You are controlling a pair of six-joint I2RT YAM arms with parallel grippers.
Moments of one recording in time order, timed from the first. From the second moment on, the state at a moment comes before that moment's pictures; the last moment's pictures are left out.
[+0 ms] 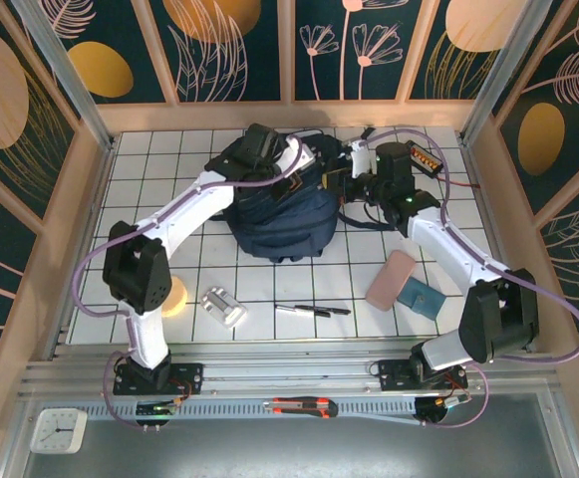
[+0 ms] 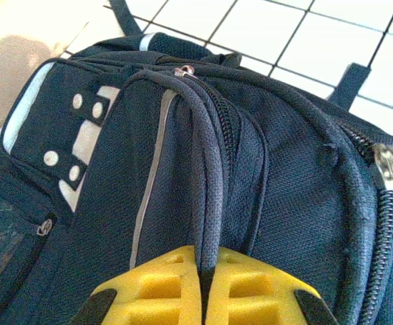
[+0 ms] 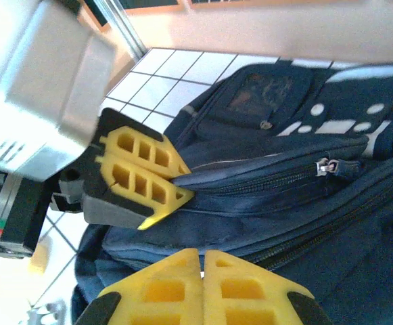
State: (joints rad) left arm -0.57 1.93 1.74 -0.55 0.22 0.34; right arm 0.38 1.44 1.13 -0.12 -0.48 0.14
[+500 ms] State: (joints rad) left arm -0.60 2.19 2.32 -0.95 0.23 -0.08; right arm 0.64 1.32 0.97 0.03 -0.15 -0.03
